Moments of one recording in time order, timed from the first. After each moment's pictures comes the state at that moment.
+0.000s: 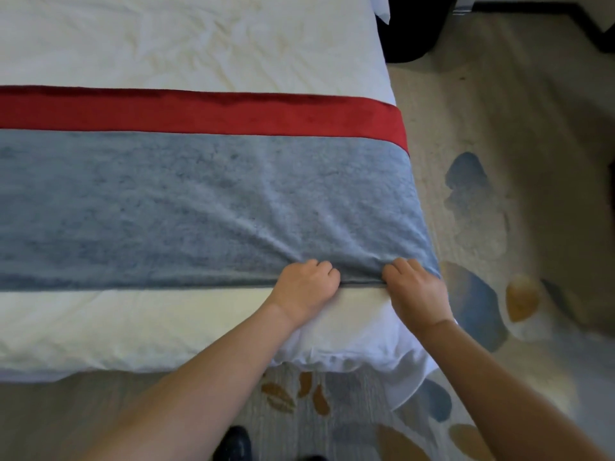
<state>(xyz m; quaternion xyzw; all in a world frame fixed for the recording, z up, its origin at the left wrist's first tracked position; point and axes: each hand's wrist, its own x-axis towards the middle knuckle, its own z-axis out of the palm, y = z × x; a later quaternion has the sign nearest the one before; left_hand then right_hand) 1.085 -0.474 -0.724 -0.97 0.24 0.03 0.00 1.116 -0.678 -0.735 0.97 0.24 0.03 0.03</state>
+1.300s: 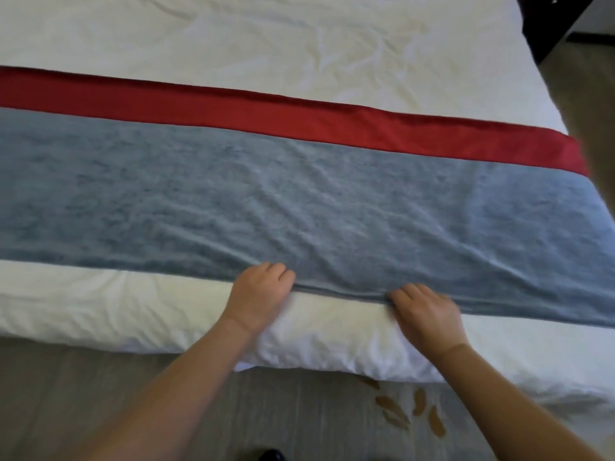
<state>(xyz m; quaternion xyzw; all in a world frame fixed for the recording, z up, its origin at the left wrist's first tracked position) 0.951 -0.027 -0.744 -0.99 0.12 -0.12 0.00 1.018 -0.317 -0.749 0.93 0.35 0.12 -0.01</state>
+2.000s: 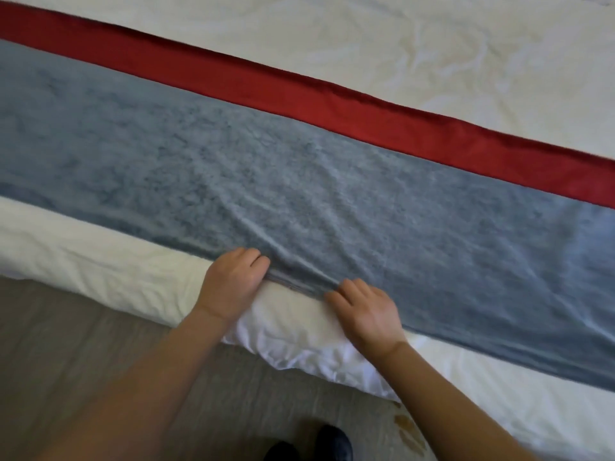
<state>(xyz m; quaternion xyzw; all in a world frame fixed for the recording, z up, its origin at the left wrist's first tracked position) 0.903 0.115 -0.755 -1.00 -0.01 -0.10 -0.01 0.989 -0.124 -0.751 0.85 0.50 0.12 -0.13</state>
